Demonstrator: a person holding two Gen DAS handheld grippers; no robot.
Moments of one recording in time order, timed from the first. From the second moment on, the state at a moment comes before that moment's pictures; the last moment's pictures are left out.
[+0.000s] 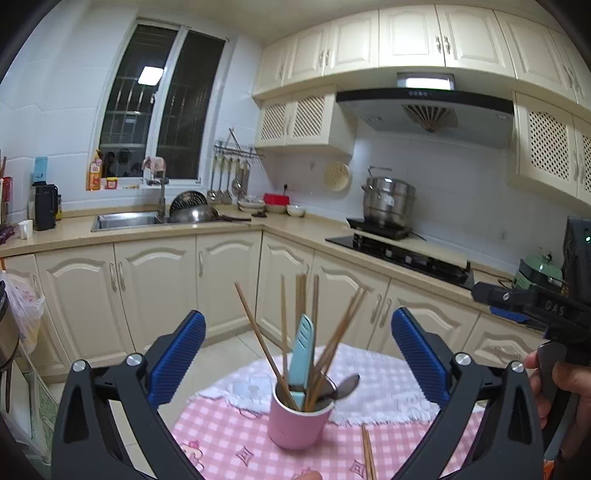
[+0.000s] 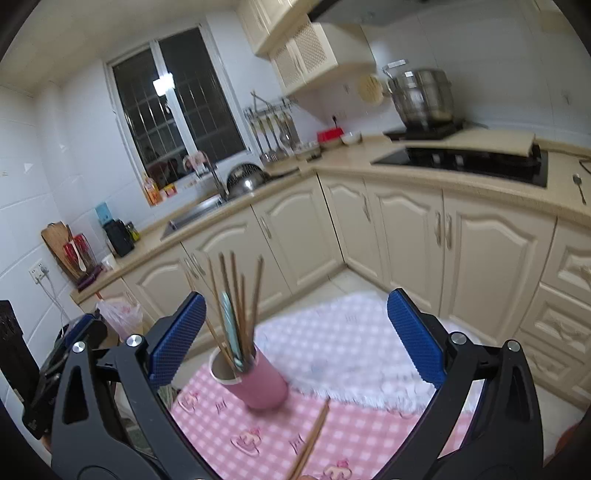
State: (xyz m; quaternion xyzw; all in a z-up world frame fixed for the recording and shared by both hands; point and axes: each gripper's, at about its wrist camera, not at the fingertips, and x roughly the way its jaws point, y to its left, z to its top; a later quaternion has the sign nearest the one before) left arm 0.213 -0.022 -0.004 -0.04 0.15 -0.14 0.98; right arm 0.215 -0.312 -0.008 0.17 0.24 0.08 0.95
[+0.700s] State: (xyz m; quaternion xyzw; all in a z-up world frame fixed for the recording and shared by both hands) left arm 0.213 -0.077 -0.100 0.05 0.30 -0.18 0.94; right arm 0.201 -0.310 -0.108 0.15 0.38 0.06 0.91
